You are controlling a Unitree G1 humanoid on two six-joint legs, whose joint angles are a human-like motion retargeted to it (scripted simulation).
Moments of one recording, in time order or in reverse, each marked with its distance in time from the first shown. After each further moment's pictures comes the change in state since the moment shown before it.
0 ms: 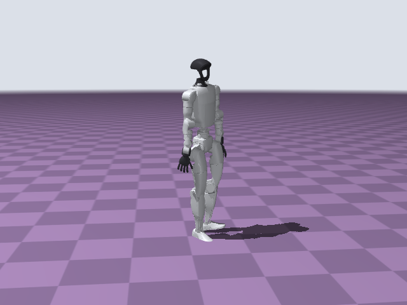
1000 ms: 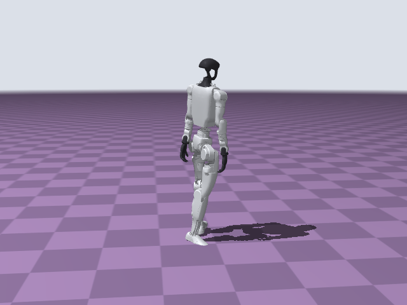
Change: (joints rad) left arm 0.111 -0.015 0.222 0.107 -0.051 0.061 -0.016; right arm 0.015 -0.016 0.060 -0.138 -0.028 -0.117 0.092; waist 0.328 -0.021 0.036; left_leg -0.009 -0.016 0.397 -0.045 0.116 -0.093; right_leg 0.254 -0.177 -0.901 -0.014 -0.032 0.116
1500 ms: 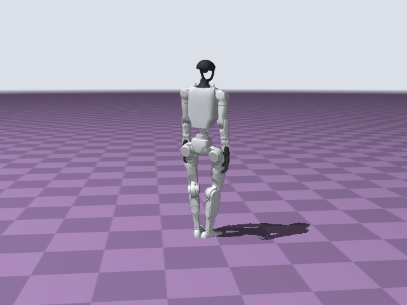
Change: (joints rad) left arm -0.209 0.022 -0.165 -0.070 -0.049 -0.041 0.033; right arm 0.039 0.014 0.015 0.070 -0.015 0.015 -0.077; waist -0.239 -0.024 0.098; left_leg 0.025 -0.099 -0.515 0.011 -0.008 0.067; right_leg -0.259 0.157 0.824 0.101 -0.017 -0.179
